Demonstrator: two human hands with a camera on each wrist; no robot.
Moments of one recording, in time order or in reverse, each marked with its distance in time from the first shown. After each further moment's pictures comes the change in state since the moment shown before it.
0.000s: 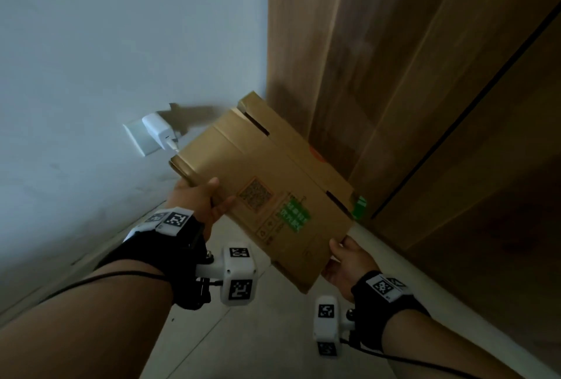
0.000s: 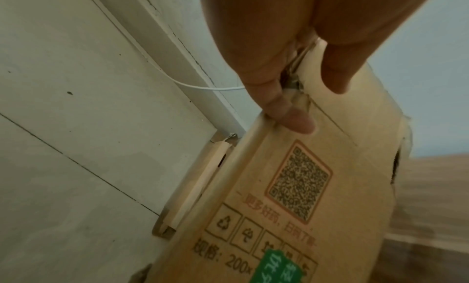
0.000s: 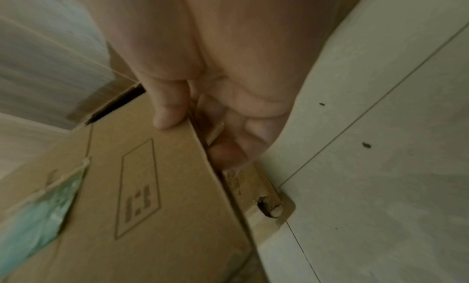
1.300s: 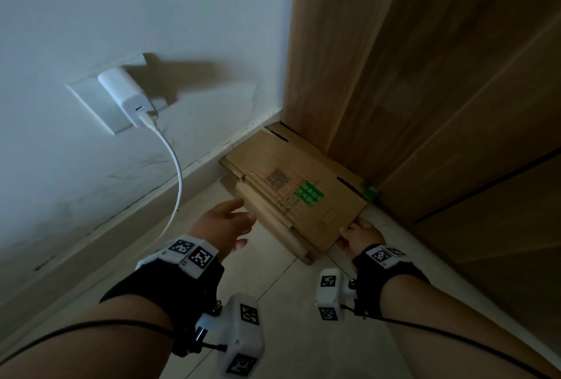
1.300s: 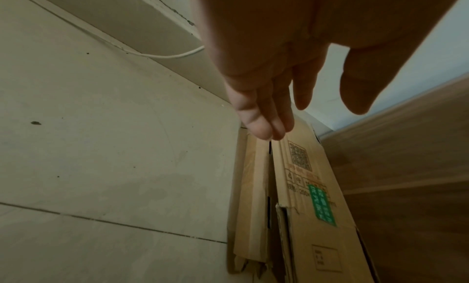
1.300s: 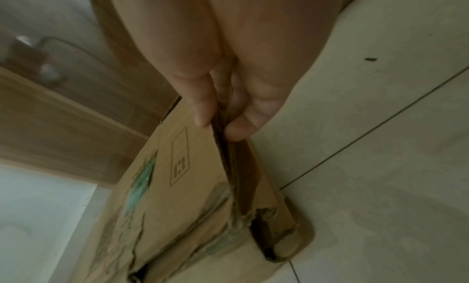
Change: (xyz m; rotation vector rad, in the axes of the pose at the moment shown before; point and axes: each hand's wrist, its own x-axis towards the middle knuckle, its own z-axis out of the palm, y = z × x) left_hand 0.100 -0.088 -0.016 0.416 -0.139 -0.186; right_hand 0.165 0.004 0.027 -0.191 0.248 0.005
